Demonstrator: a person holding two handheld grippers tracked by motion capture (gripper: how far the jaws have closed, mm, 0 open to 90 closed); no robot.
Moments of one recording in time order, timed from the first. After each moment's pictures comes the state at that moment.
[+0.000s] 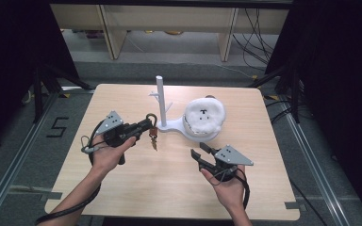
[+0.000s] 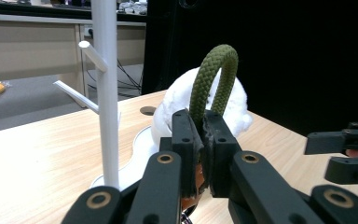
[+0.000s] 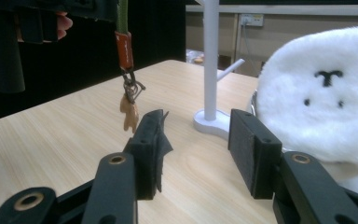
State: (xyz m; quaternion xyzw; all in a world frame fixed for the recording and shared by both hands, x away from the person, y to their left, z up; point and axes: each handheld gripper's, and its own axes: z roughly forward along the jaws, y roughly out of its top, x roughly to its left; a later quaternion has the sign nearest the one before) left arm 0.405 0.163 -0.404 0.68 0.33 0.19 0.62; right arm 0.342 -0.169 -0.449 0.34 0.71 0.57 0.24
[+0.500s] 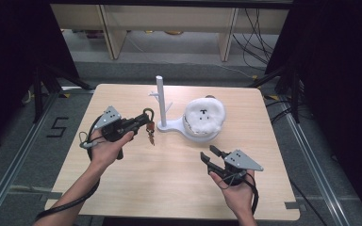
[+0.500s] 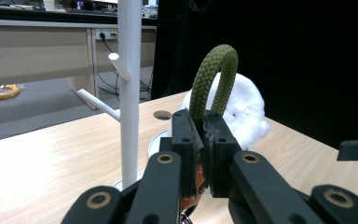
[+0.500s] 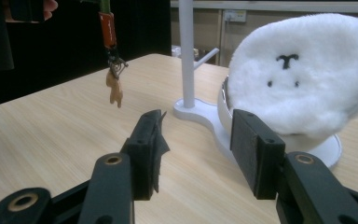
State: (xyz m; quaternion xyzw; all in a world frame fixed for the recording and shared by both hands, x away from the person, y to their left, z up) left arm 0.419 0.170 -0.400 0.68 0.34 0.20 0.62; right arm 0.331 -0.191 -0.455 0.37 0.70 0.56 0.24
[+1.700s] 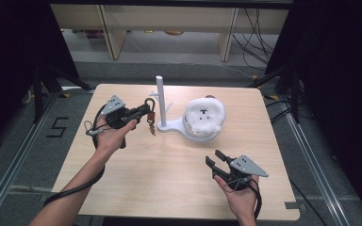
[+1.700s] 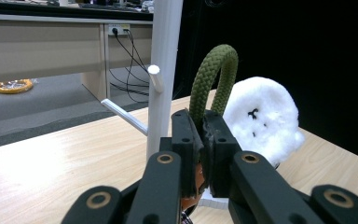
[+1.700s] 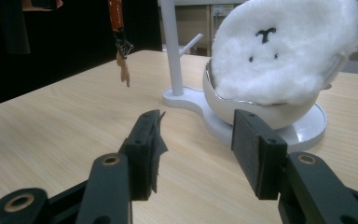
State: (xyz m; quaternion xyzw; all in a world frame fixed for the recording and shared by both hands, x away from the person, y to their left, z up) left arm 0.457 0.166 -0.397 0.68 0.35 0.21 0.61; right arm 0.325 -0.205 -0.472 0.39 0.69 0.56 0.24
